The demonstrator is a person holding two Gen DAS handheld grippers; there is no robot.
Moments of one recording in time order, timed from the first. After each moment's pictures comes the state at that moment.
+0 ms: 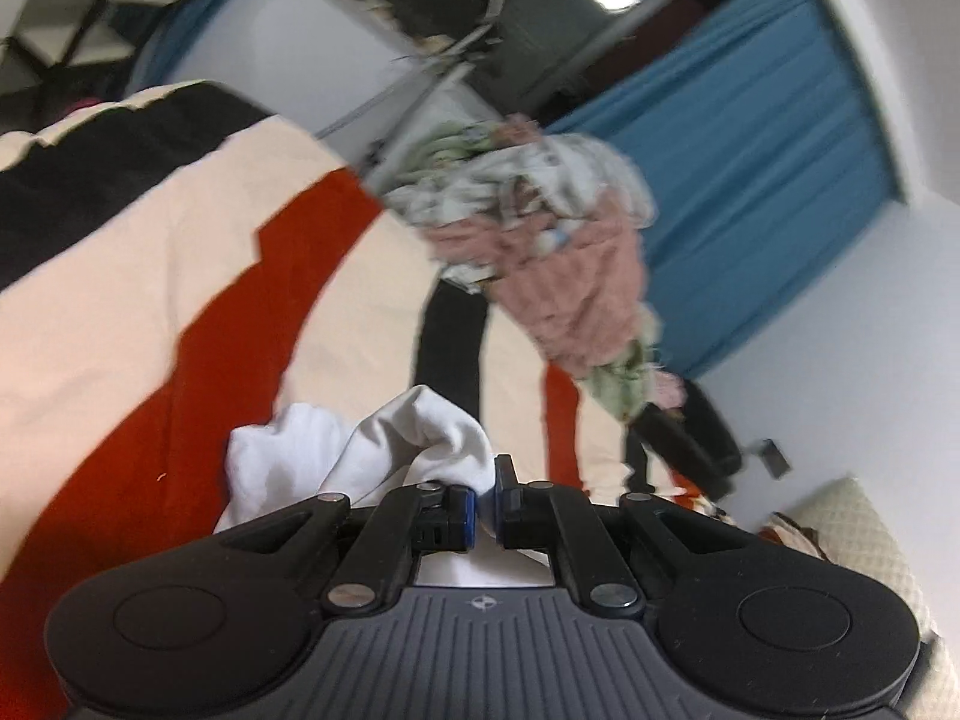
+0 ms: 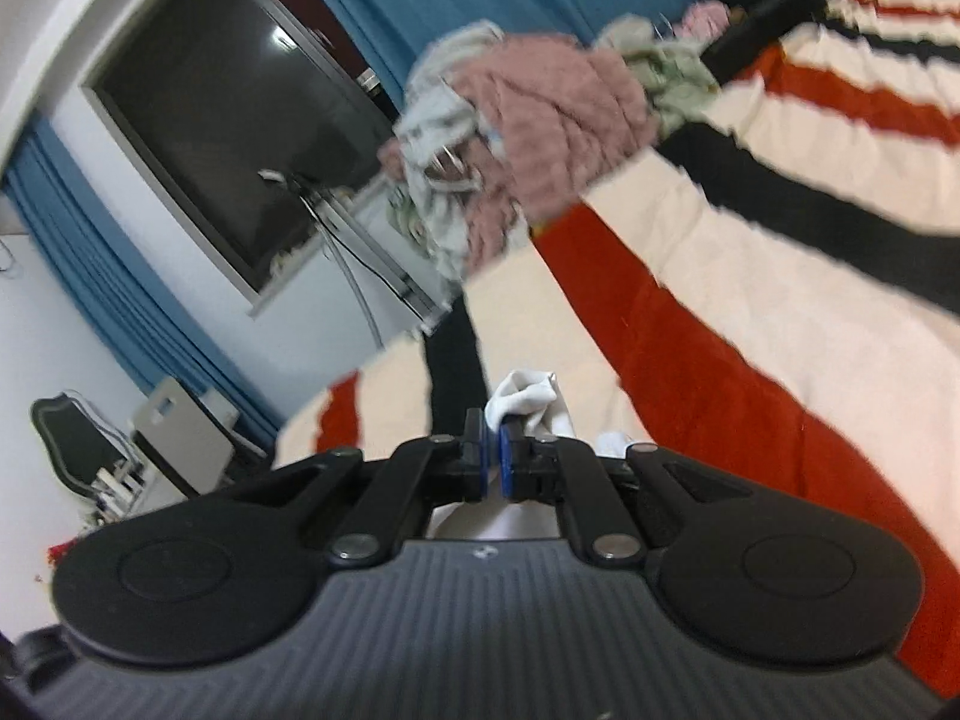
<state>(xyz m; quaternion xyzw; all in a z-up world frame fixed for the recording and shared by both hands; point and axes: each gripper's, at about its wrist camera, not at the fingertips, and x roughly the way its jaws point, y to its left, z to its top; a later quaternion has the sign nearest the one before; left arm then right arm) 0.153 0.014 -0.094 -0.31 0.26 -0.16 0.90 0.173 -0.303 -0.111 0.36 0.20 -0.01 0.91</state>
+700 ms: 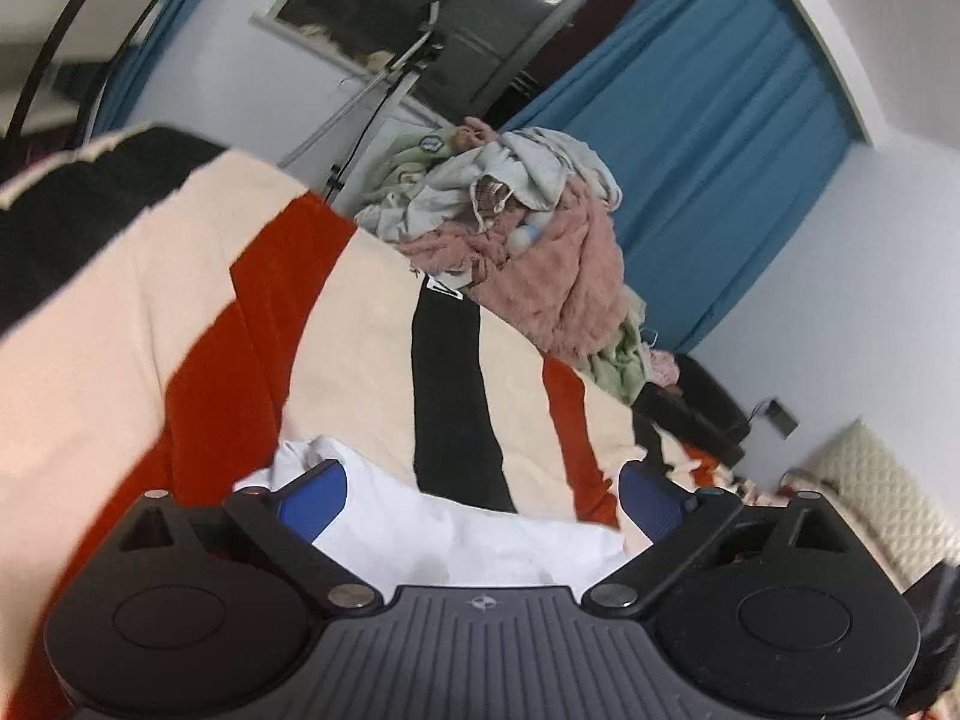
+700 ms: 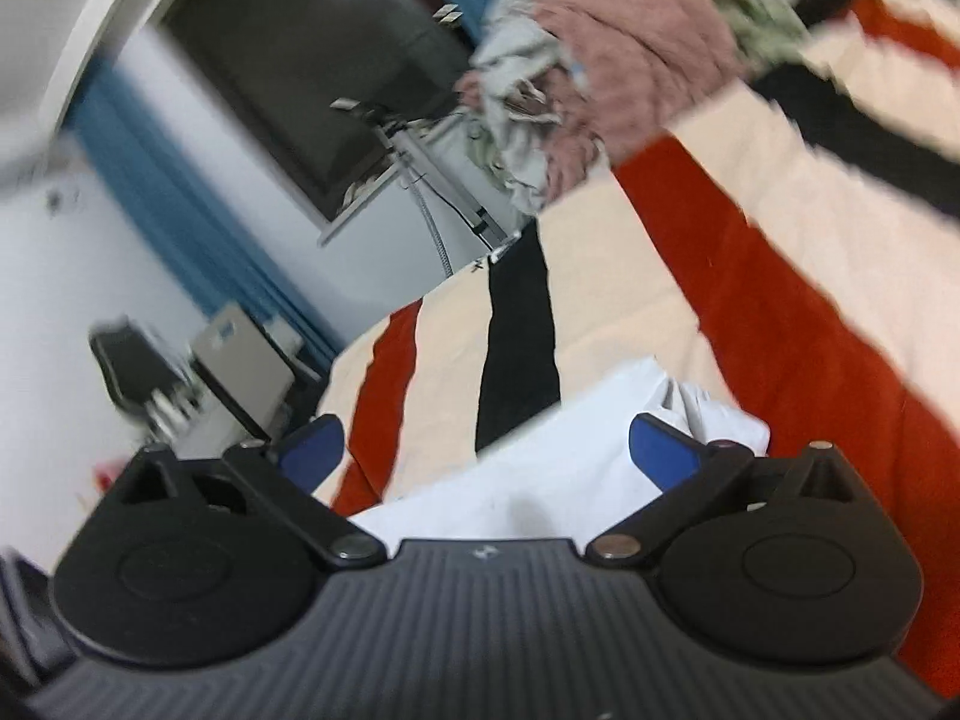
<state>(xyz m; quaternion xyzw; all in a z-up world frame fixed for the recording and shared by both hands) 0.166 0.010 -0.104 -0.24 0.26 -0.18 0.92 0.184 -0.277 -0.117 0.30 0.21 0.09 0.92</state>
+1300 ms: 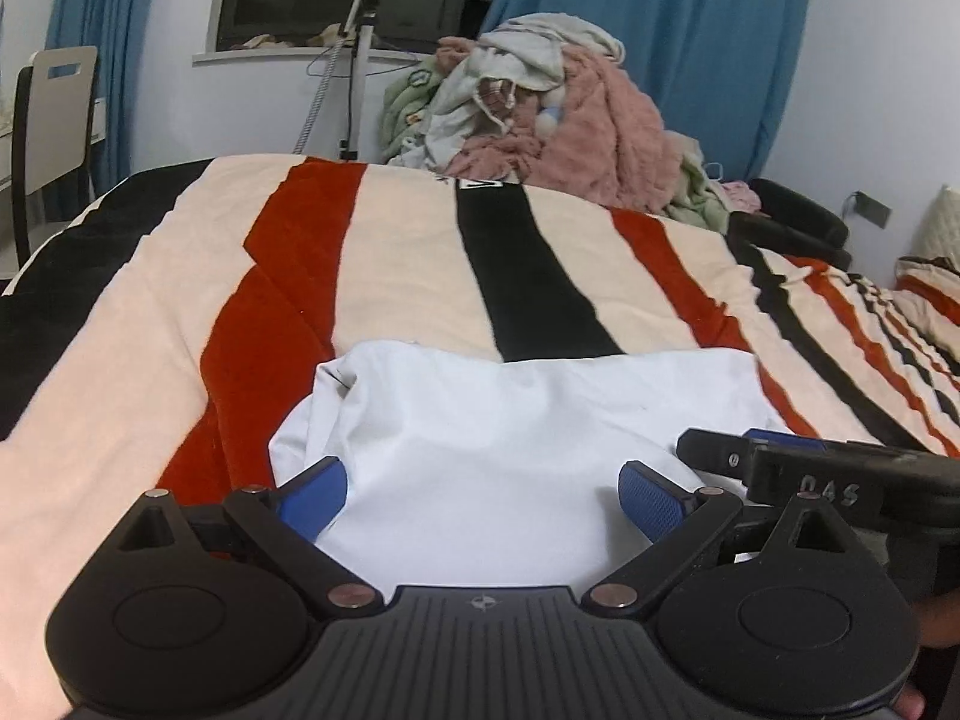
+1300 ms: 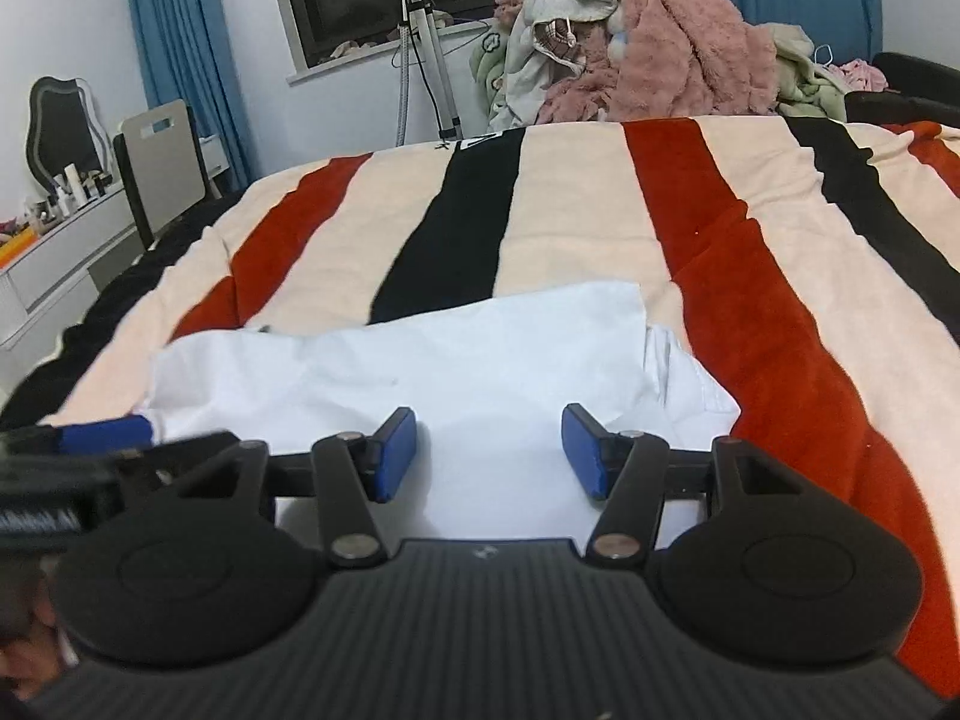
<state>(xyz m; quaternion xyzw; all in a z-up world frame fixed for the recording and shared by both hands) 0.158 -0.039 -0.138 -0.04 0.32 -0.14 0.94 0.197 -0.236 -0.152 0.10 0.29 0.07 0.95</state>
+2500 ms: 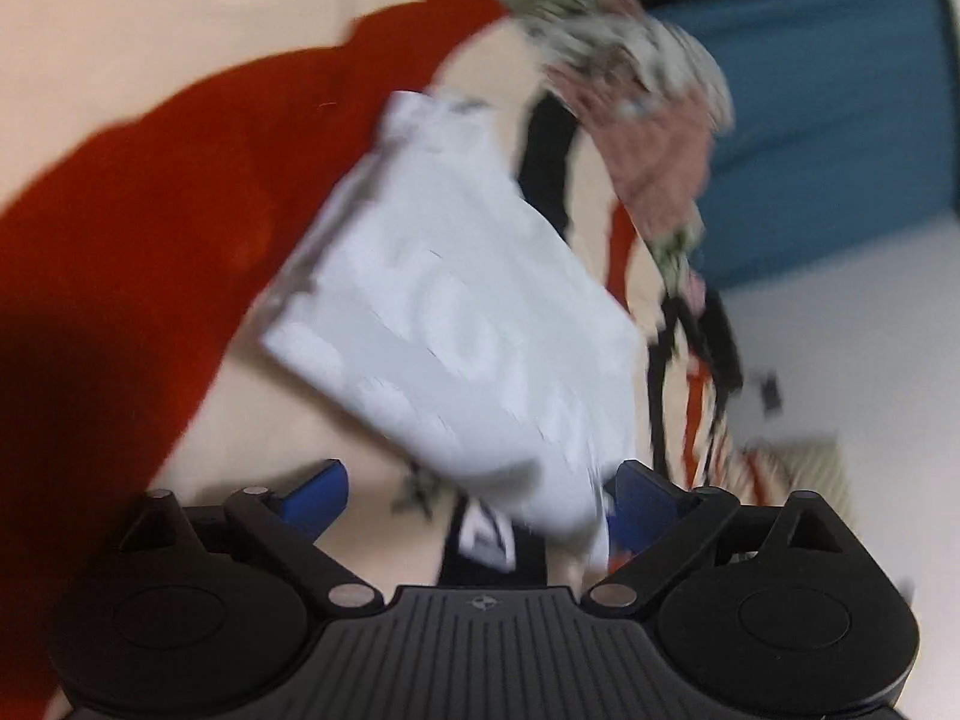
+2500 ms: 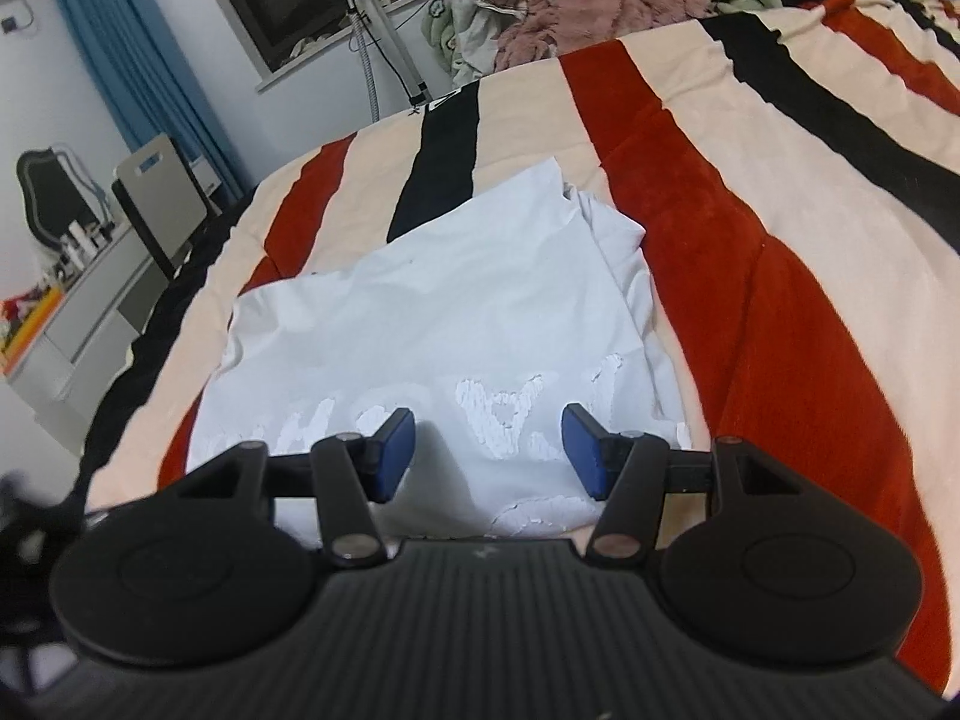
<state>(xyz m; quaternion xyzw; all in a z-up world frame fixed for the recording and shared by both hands) 0.077 0.026 -0.183 -0.45 0.41 -0.15 0.78 0.115 -0.265 -0.146 0.21 0.35 0.05 0.91</state>
